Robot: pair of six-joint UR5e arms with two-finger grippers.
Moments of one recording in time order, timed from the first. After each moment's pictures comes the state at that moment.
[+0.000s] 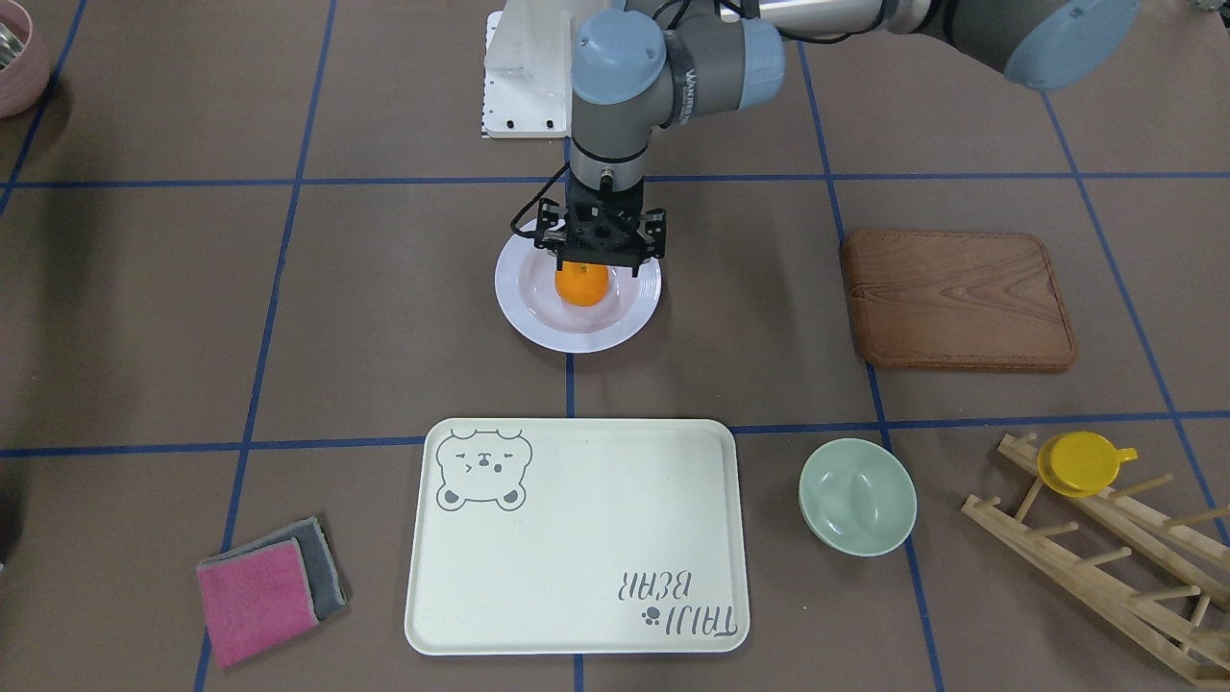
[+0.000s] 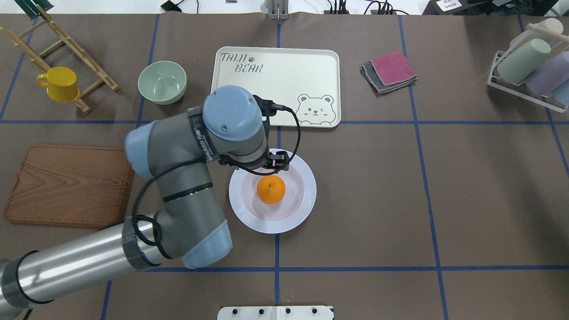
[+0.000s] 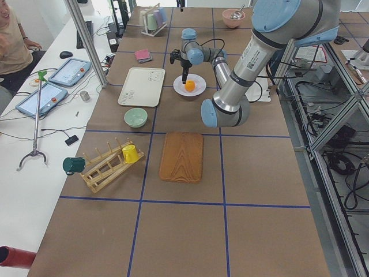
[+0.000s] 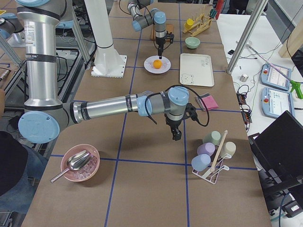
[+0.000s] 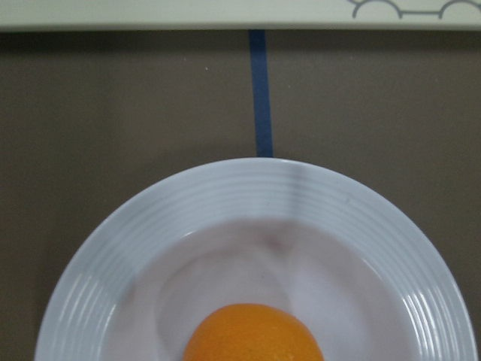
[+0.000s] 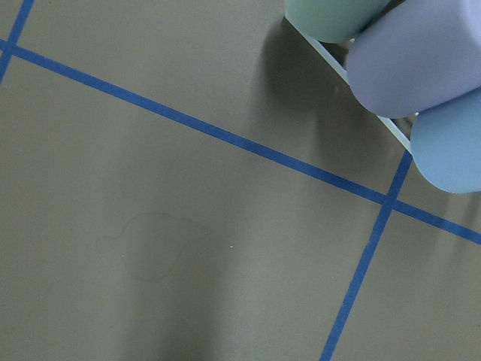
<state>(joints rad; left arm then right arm) -0.54 -2.33 -1.71 -1.46 -1.87 -1.05 1.40 -1.58 1.79 -1.58 2.39 -0.10</state>
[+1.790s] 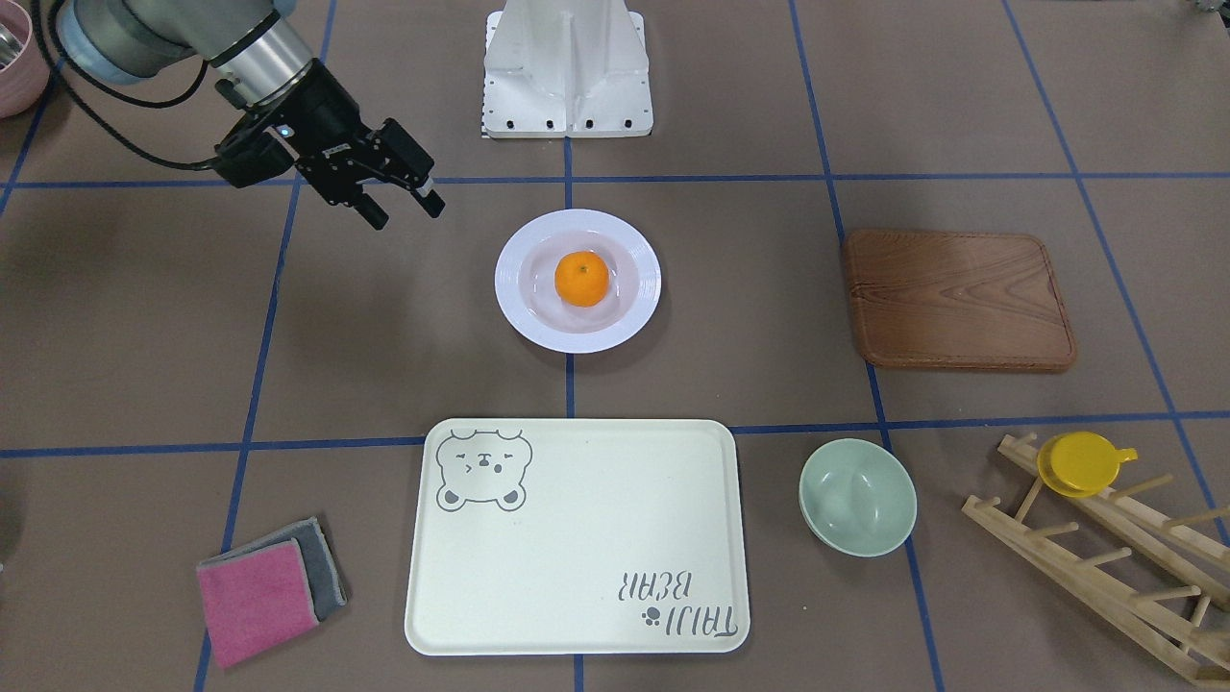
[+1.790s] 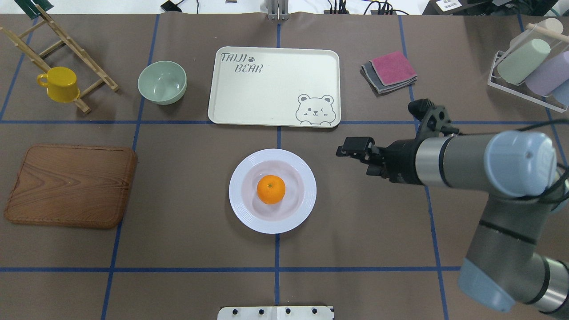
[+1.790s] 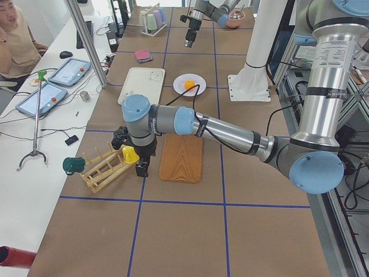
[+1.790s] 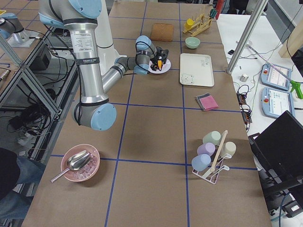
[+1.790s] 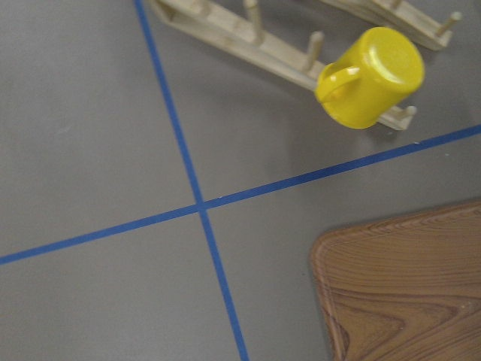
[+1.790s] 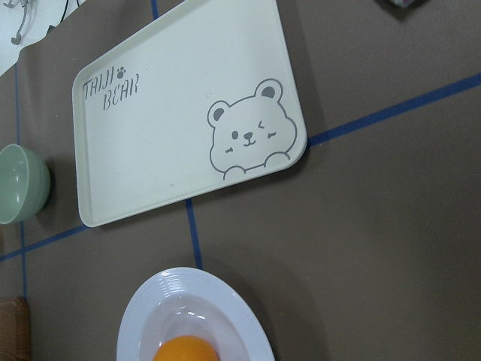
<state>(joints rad) -1.56 -1.67 -1.76 -1.33 -2.34 0.10 0.50 -1.38 2.05 -0.89 1.69 1.74</state>
